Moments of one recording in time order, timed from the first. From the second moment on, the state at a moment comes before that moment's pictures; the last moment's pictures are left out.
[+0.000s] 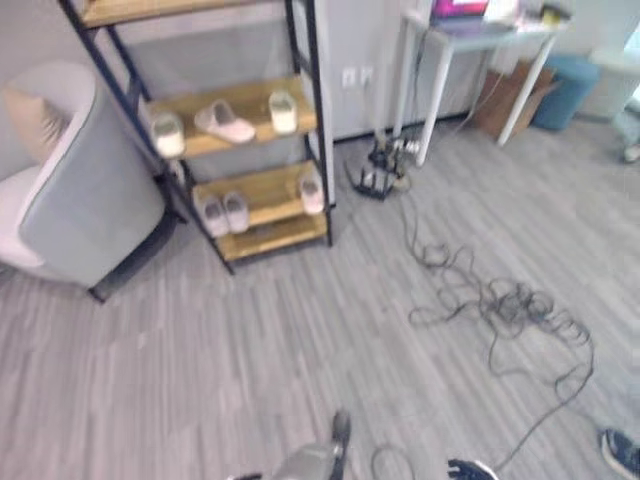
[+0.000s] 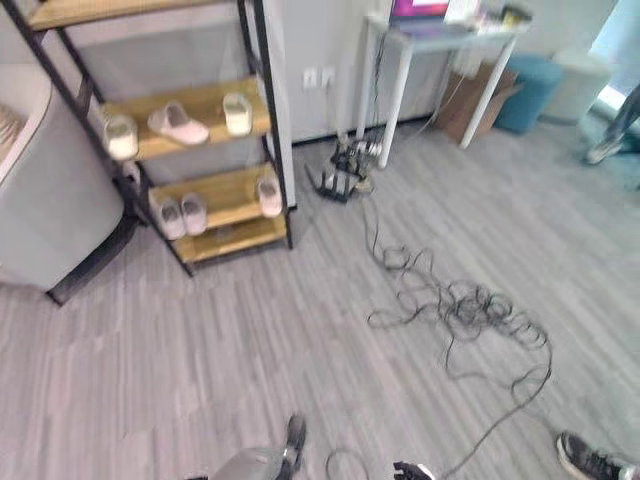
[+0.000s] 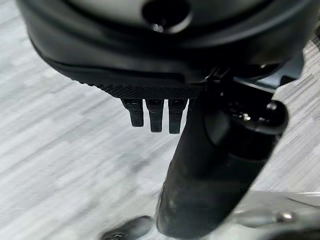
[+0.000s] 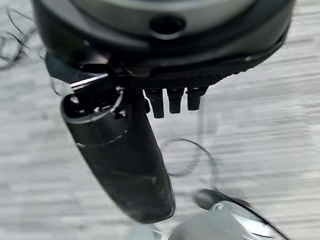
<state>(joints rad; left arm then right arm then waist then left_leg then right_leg) 0.05 0.25 -0.26 1.31 -0.01 -0.13 0.06 -0.04 -0.21 0.30 1.30 0.12 -0.07 -0.01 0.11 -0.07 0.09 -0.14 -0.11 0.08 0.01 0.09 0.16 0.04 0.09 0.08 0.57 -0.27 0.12</state>
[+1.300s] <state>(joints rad) -0.06 0.23 -0.14 1.31 -0.15 -0.11 0.07 -0.02 -0.26 0.30 1.10 0.04 -0.07 -0.02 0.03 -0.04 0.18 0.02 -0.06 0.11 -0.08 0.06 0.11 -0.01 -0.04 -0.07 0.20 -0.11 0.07</state>
